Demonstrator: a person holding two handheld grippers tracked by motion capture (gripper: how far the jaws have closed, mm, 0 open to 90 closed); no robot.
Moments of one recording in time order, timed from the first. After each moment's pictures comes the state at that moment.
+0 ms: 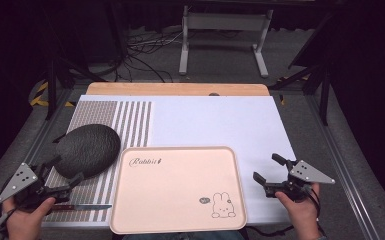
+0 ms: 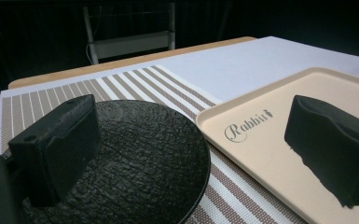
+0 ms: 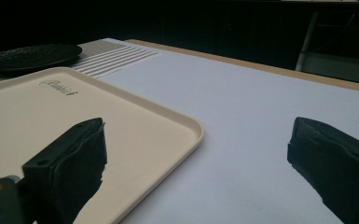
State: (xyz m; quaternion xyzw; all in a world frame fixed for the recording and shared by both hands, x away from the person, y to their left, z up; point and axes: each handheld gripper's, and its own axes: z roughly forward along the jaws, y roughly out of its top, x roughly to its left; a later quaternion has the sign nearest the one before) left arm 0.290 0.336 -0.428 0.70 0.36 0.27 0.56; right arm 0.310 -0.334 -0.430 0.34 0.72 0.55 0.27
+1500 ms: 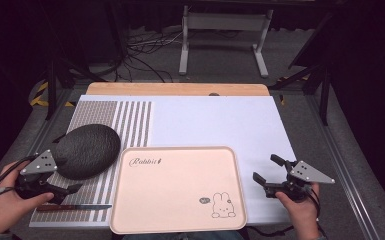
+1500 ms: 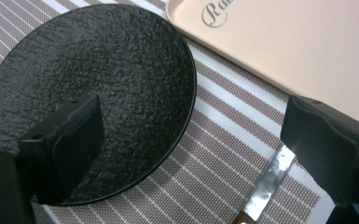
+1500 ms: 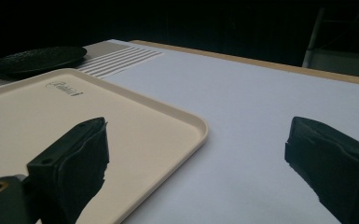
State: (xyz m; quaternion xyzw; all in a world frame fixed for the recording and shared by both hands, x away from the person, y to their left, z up) left arm 0.318 0.330 -0.384 0.89 0.29 0.15 0.31; right arm 0.311 -0.335 -0.434 0.34 0.71 0.56 0.26
